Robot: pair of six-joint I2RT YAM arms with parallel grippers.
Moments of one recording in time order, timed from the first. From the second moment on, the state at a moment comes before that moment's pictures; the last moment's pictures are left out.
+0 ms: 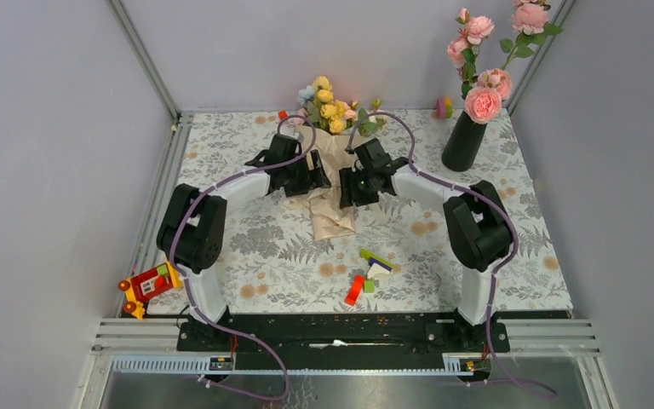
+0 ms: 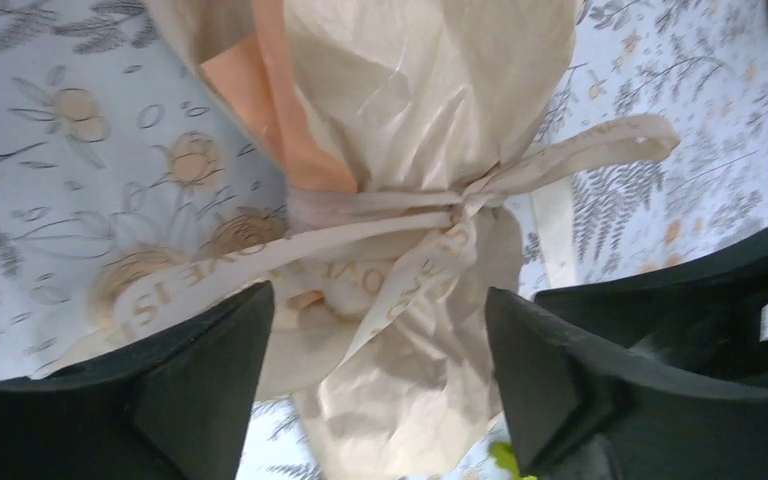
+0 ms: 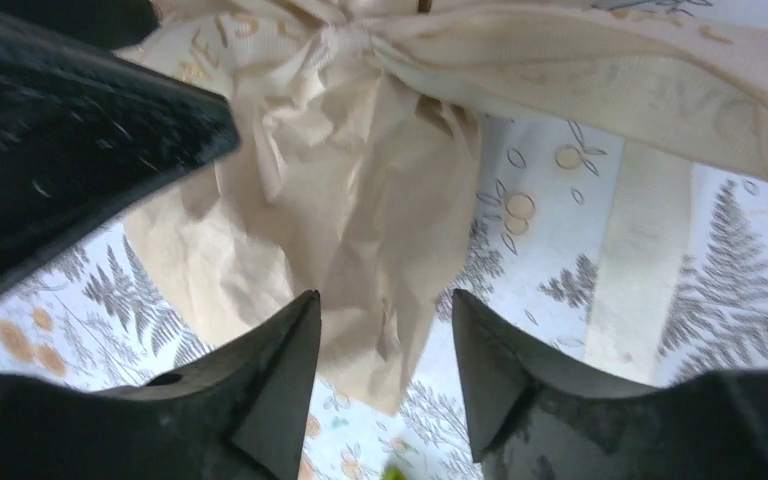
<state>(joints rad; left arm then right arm) -0.41 1.87 1.23 -0.17 0.24 -0.63 0.56 1.95 1.36 -0.40 -0.22 0.35</state>
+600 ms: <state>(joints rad) -0.32 1.40 1.00 -0.34 0.21 -0.50 0.54 1.49 1.13 -0.55 -0.04 0.29</state>
